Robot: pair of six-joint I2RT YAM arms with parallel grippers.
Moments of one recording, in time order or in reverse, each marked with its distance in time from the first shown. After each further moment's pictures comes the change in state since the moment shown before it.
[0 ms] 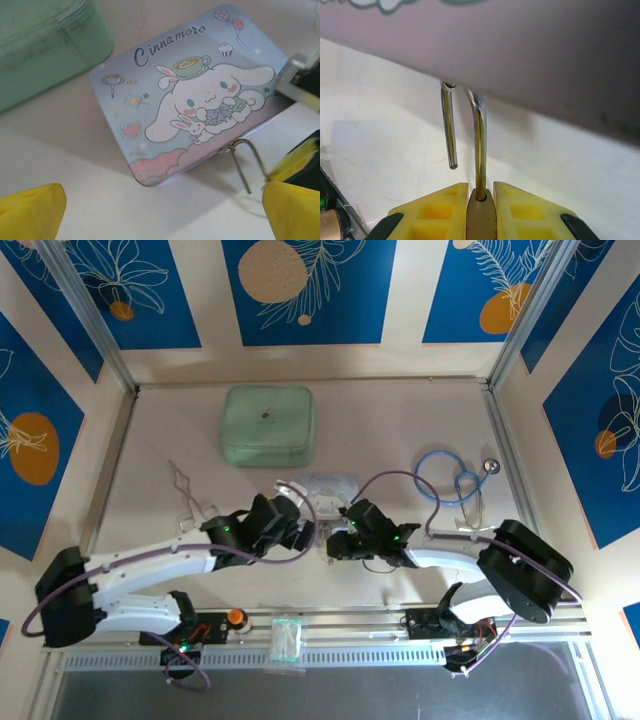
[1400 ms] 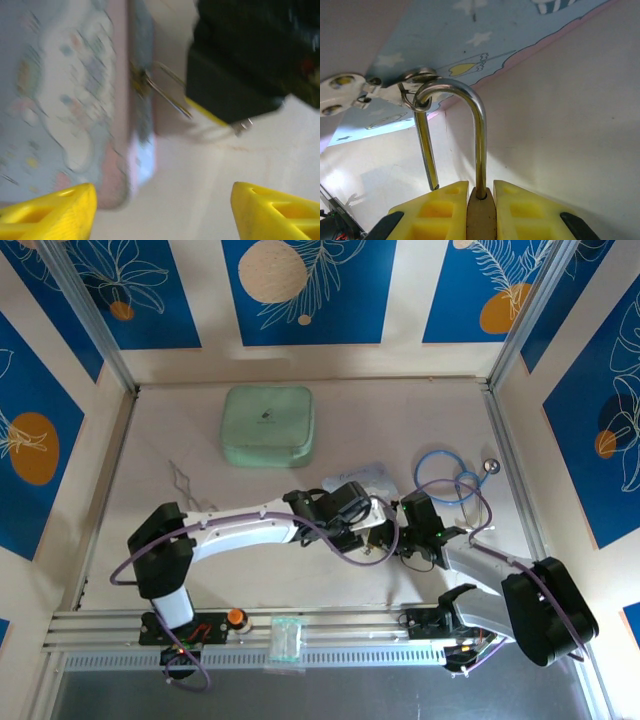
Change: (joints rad) left arm -0.084 0.513 0.508 -0.163 0.253 0.512; right arm -0.431 -0.215 -0.158 -0.126 -0.194 -0.015
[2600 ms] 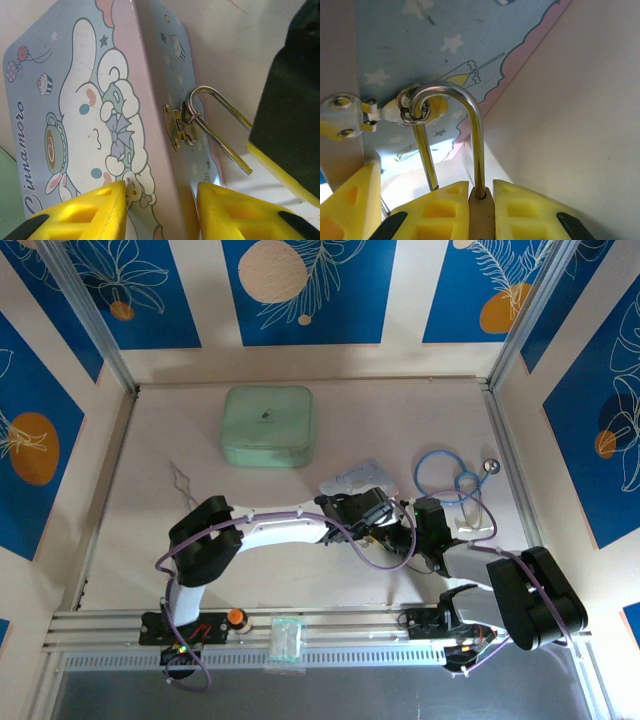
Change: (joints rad) left arm -0.019 0.217 0.077 0.114 -0.243 0.146; right arm -0.103 0.084 -0.146 0.428 -0.116 0.177
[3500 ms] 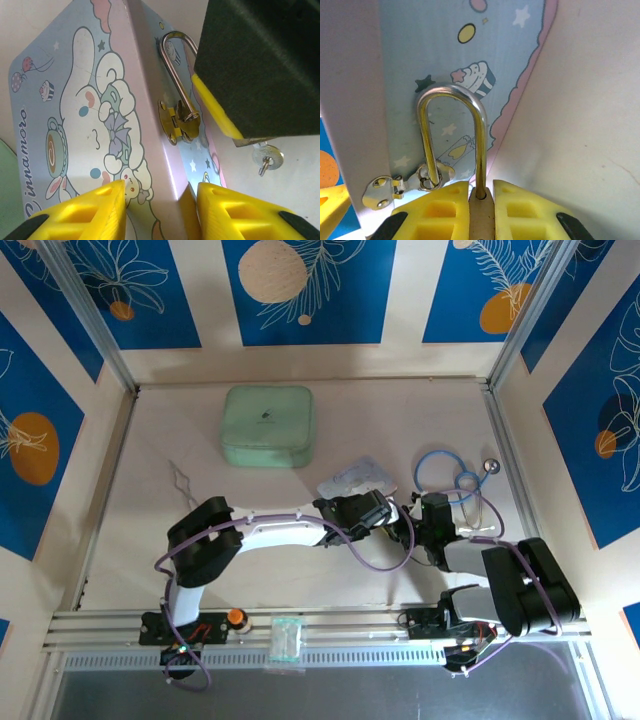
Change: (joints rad) left arm -0.003 -0.011 -0.046 0.074 -0.026 -0.037; right arm -0.097 0.068 0.018 0.116 0.013 0.122
